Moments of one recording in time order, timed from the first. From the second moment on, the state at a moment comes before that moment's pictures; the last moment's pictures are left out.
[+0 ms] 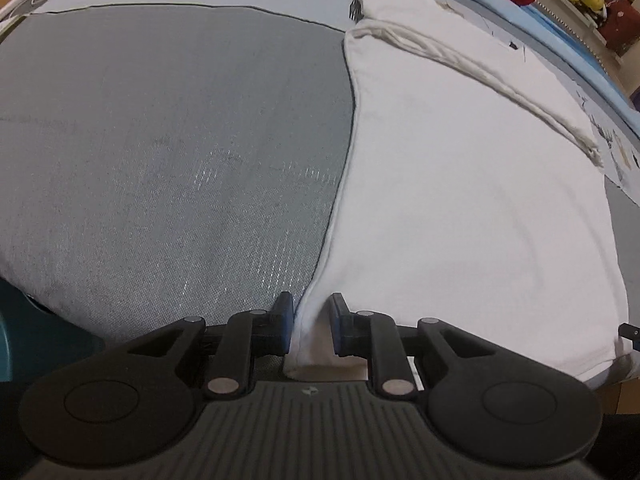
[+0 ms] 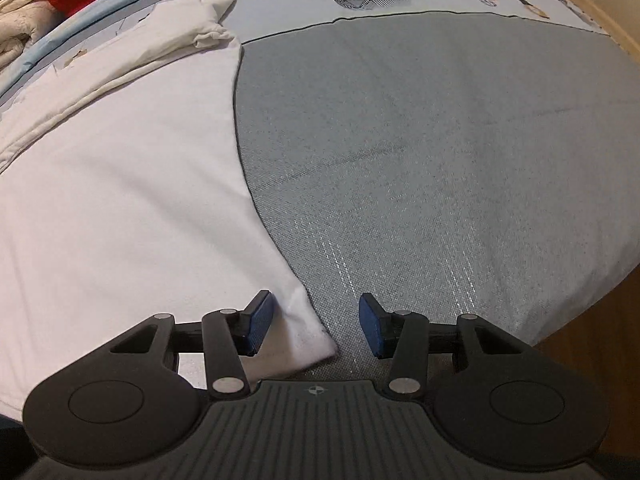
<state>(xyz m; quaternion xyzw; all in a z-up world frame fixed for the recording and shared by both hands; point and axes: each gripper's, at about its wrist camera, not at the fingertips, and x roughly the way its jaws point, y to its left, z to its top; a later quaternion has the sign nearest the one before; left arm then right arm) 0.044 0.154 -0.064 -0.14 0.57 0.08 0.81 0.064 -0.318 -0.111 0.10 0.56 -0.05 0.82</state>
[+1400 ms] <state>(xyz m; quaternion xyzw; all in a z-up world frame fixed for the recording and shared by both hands) 0.025 0.149 -0.065 -0.11 0.58 0.04 0.81 0.052 -0.325 -0.111 0.12 0.56 -0.02 0.82</state>
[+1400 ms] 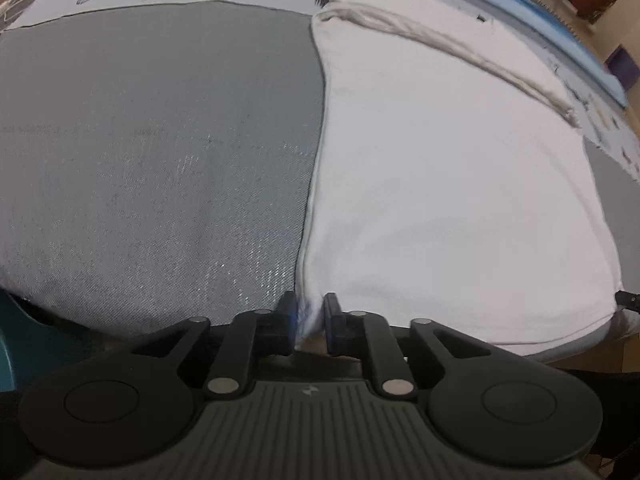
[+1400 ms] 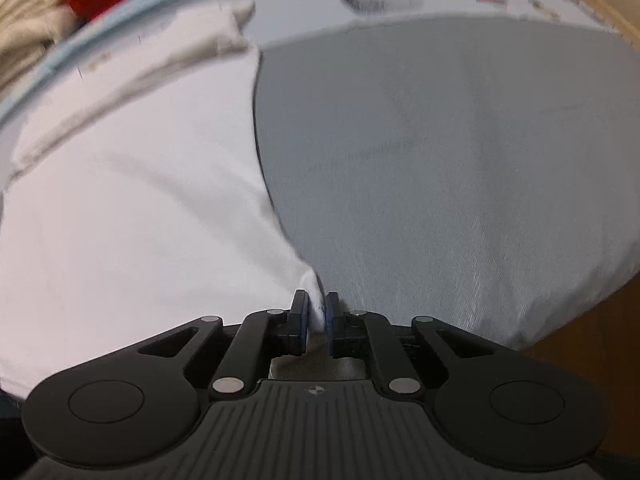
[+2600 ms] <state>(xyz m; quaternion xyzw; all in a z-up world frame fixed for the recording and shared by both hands) -0.039 0.179 0.136 -0.08 0.41 -0.07 0.91 -0.049 -0.384 0.097 0.21 0.33 0.12 0.91</state>
